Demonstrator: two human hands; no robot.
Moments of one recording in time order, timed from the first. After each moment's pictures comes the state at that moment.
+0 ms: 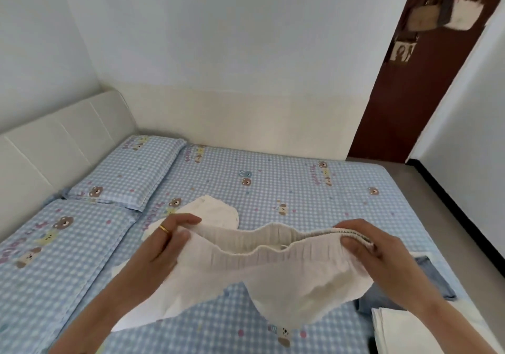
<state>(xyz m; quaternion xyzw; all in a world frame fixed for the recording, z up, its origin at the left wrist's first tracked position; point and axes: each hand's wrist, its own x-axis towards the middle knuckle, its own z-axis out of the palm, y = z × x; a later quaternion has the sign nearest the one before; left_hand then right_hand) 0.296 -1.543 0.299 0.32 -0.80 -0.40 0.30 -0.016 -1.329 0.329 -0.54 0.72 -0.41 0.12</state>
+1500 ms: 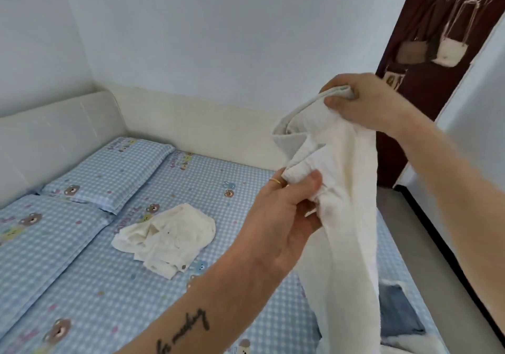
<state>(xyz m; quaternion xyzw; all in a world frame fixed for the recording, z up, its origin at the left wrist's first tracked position) 0.066 -1.408 0.433 0.09 -0.35 -0.88 0.32 -0.143 -1.438 0.538 -0.61 0.73 -0.31 -0.04</state>
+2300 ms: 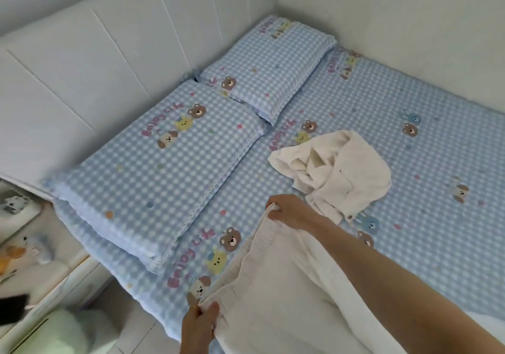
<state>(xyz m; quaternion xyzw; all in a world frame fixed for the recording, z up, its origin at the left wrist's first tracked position) 0.539 -1.625 -0.037 0.75 -0.06 -0.58 0.30 0.308 -1.814 -0.002 -0.68 0.60 0.01 0.41</state>
